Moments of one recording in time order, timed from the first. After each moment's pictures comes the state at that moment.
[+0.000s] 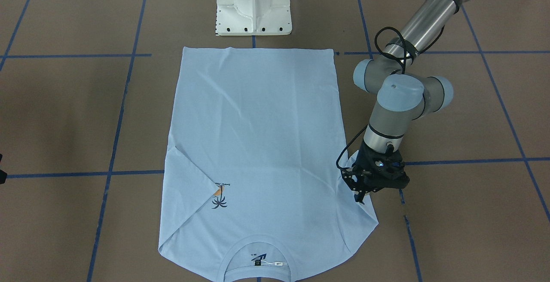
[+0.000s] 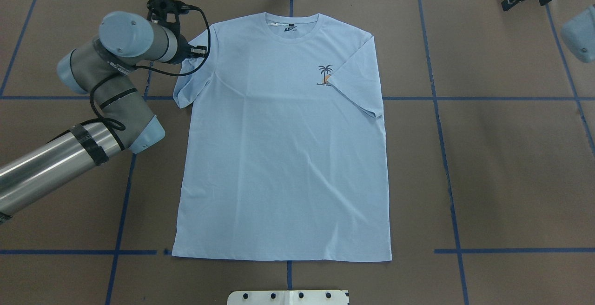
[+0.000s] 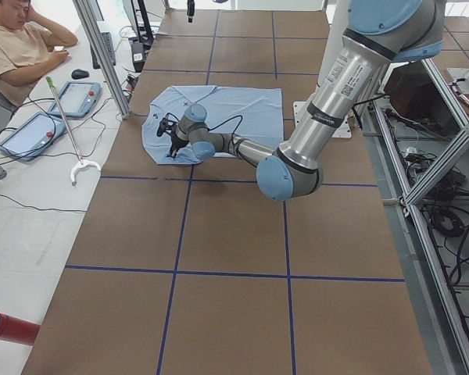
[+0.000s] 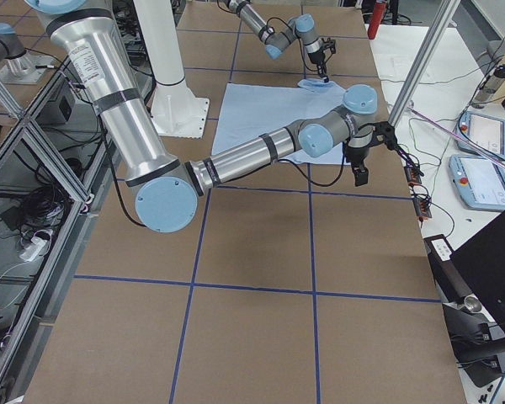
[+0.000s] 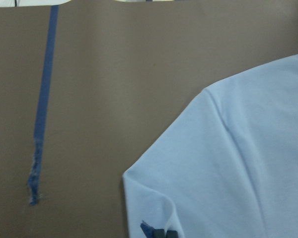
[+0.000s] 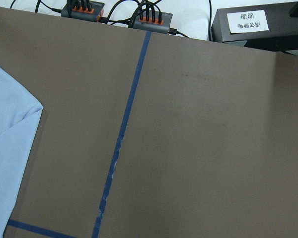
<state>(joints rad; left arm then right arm) -0.79 -2.26 -1.23 -2.20 -1.71 -0.97 1.29 -1.14 1.55 -1.39 2.28 0.40</state>
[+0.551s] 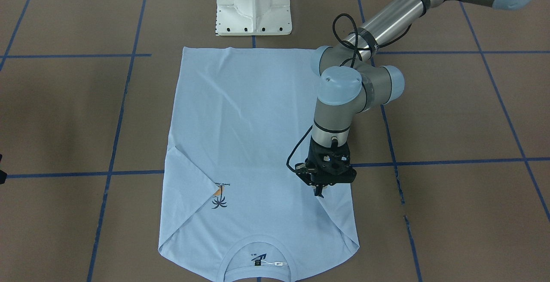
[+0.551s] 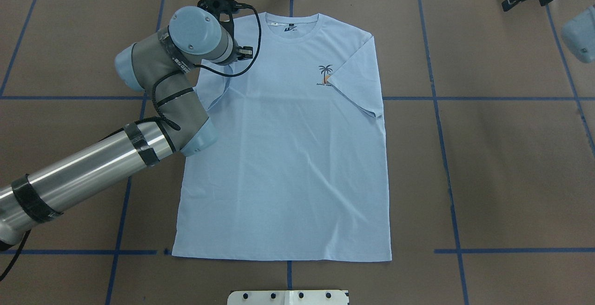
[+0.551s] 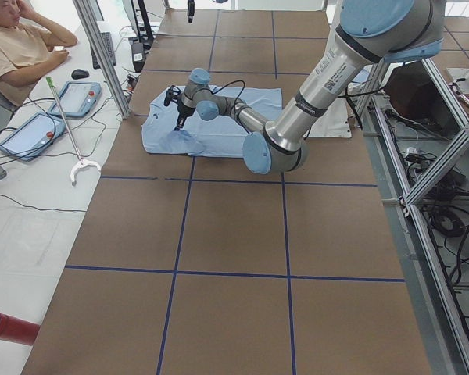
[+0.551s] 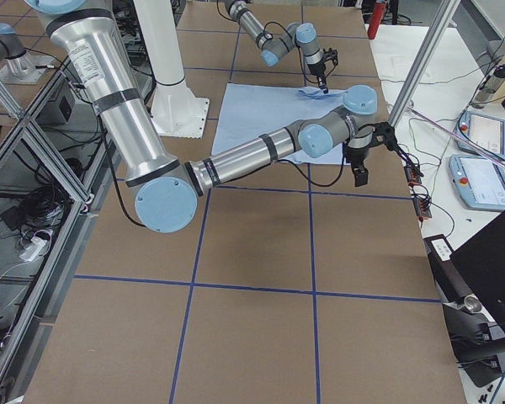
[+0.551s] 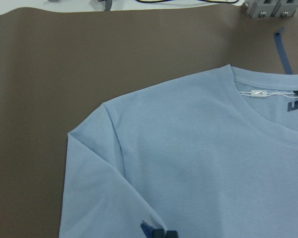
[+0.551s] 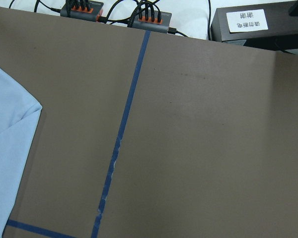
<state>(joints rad) -0.71 -2.40 -1.19 -2.05 -1.65 -1.06 1.29 -1.14 1.55 -1.39 2.28 0.40</state>
